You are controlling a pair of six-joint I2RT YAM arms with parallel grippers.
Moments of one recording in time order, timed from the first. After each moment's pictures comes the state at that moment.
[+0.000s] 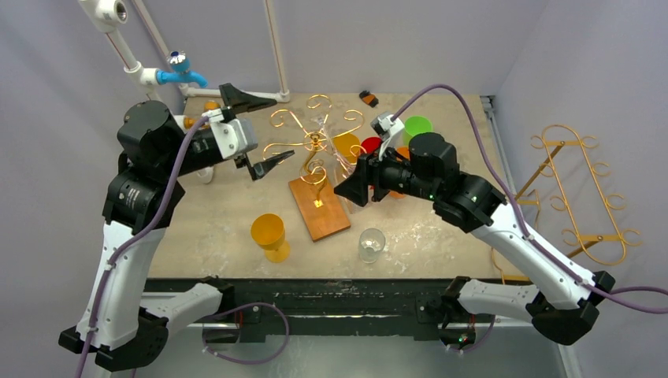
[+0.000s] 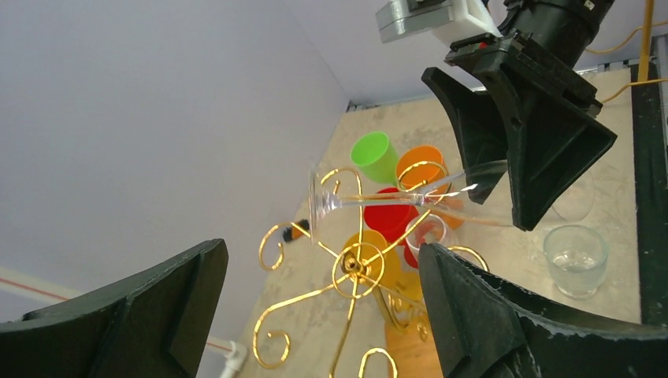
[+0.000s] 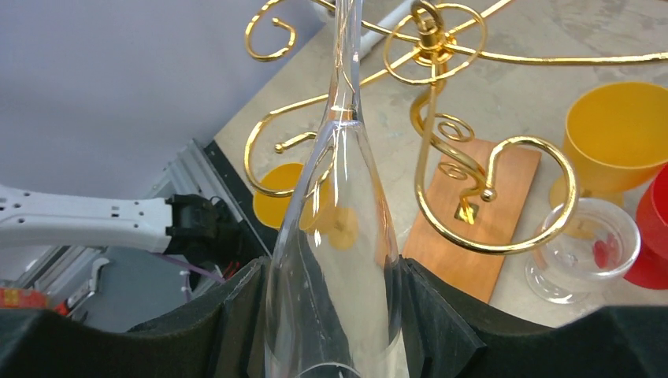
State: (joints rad) left arm -0.37 1.05 1.64 -0.57 0.76 0.56; right arm 0.82 1.11 1.35 -0.55 -0.22 0.37
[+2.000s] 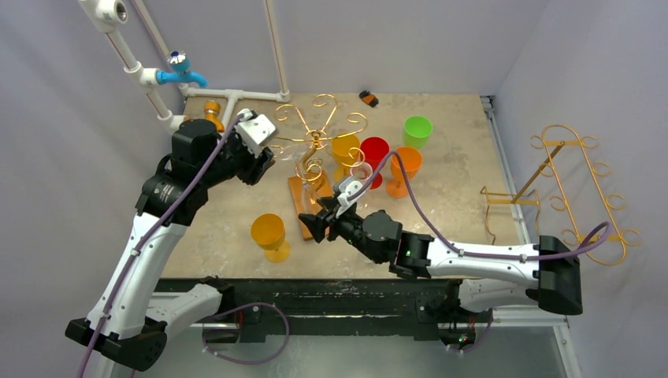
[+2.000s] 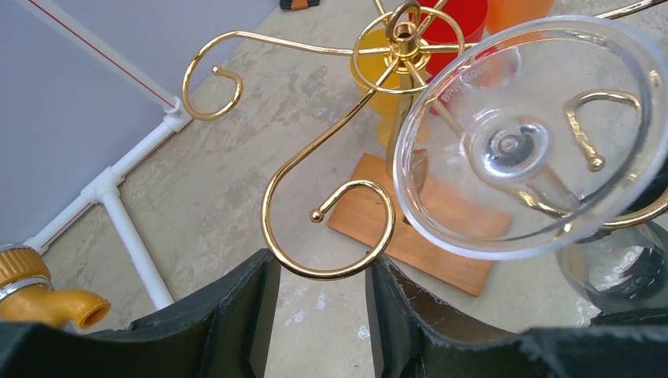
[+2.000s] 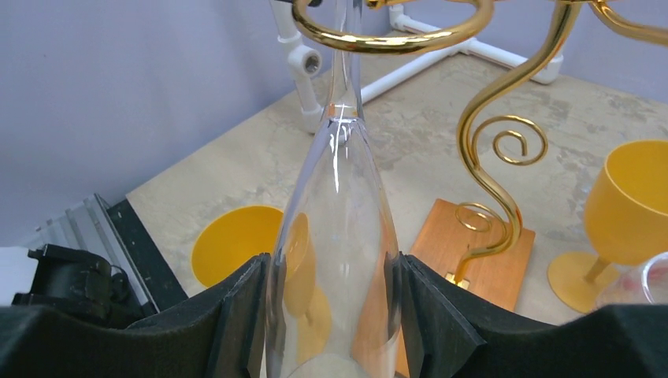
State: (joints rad) left arm -0.37 1.01 1.35 -0.75 0.26 0.38; right arm 1.27 1.18 0.78 0.35 0.45 0.19
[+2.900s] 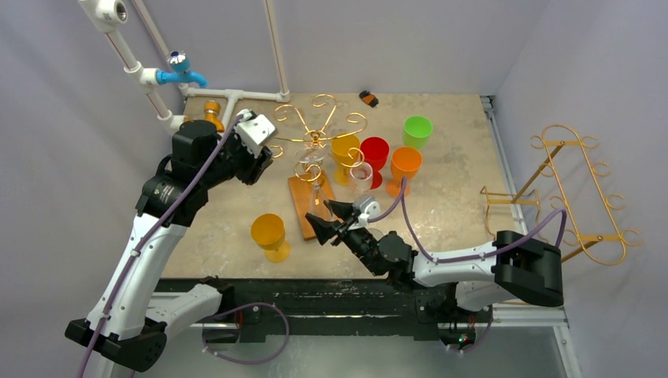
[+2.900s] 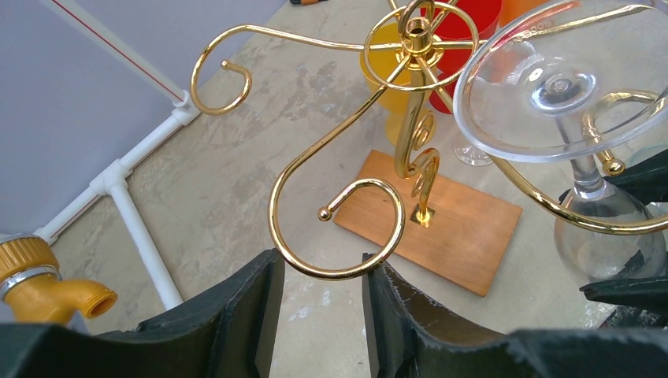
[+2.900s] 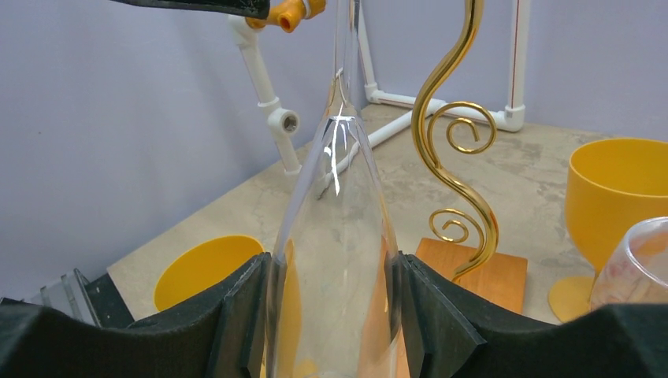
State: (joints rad) left arm -0.37 1.01 1.34 -0.75 0.23 0.38; right arm 1.30 1.33 0.47 1.10 0.55 0.10
